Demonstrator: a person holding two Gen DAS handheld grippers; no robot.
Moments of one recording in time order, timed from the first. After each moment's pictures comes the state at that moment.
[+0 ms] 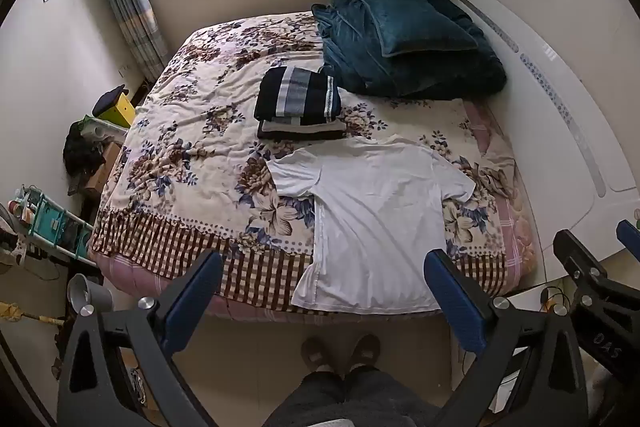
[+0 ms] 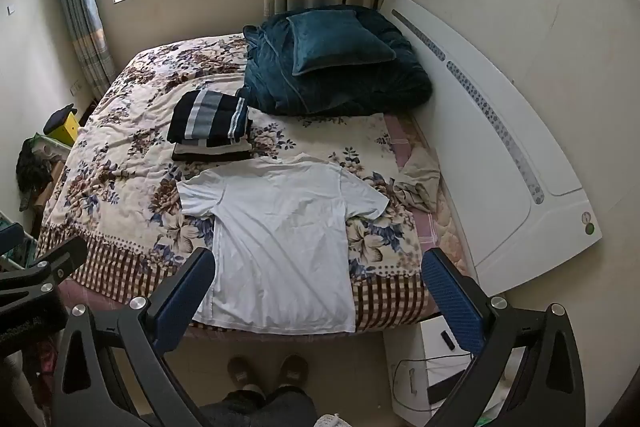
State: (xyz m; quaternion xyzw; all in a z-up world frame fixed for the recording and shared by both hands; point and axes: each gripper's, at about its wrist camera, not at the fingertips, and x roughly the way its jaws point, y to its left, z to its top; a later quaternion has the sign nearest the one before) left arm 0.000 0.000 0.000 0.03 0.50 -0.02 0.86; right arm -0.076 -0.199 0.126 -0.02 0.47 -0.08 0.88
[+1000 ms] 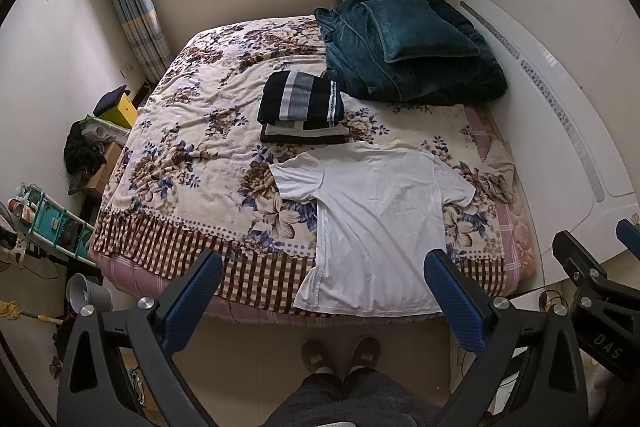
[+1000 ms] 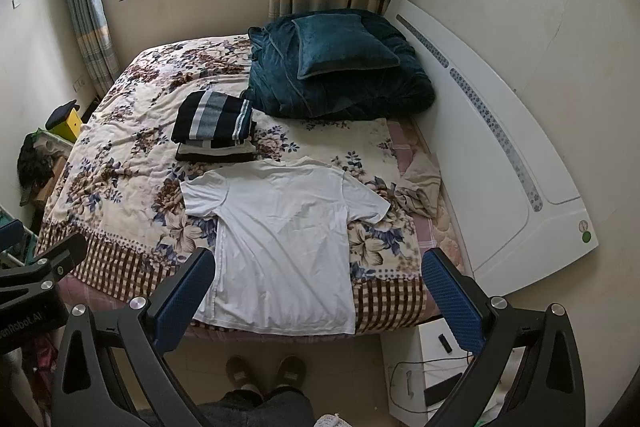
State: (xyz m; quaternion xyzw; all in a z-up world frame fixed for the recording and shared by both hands) left arm 0.001 -0.002 0.003 0.02 0.50 -0.02 0.86; right arm -0.077 -0.203 0.128 -0.03 0.47 -0.08 0.88
